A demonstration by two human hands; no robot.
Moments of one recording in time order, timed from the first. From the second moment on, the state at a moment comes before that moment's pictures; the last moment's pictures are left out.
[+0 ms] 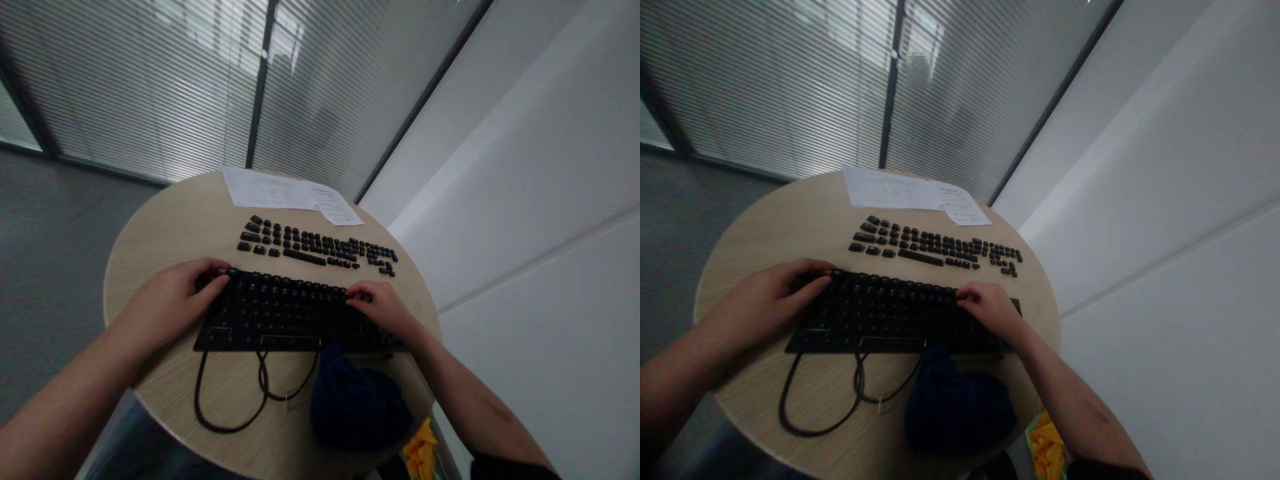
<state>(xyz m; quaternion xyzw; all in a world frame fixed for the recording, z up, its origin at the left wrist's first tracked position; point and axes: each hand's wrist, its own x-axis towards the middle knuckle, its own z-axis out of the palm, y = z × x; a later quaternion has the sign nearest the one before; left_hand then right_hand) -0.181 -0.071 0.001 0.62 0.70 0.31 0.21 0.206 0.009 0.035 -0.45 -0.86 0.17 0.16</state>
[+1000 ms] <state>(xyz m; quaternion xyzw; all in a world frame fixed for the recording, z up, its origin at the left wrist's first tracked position) -0.182 -0.072 -0.001 0.63 0.69 0.30 0.19 0.185 0.015 0.064 -0.42 -0.91 0.08 0.00</state>
